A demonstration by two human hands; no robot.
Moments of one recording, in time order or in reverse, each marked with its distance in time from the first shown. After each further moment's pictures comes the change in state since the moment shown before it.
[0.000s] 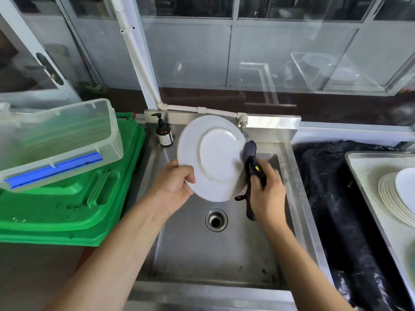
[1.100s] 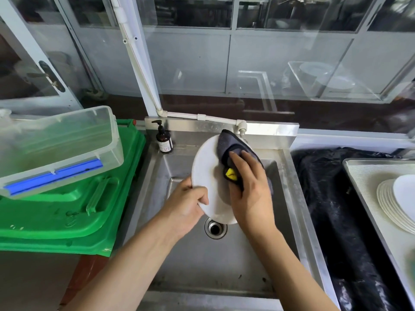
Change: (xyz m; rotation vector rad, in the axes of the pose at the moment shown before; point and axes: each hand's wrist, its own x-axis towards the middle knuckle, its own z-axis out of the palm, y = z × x) left_hand -0.012 -0.028 0.008 0.043 -0.091 -0.009; right_hand -0.010 -0.050 0.004 -0.088 -0.120 -0.314
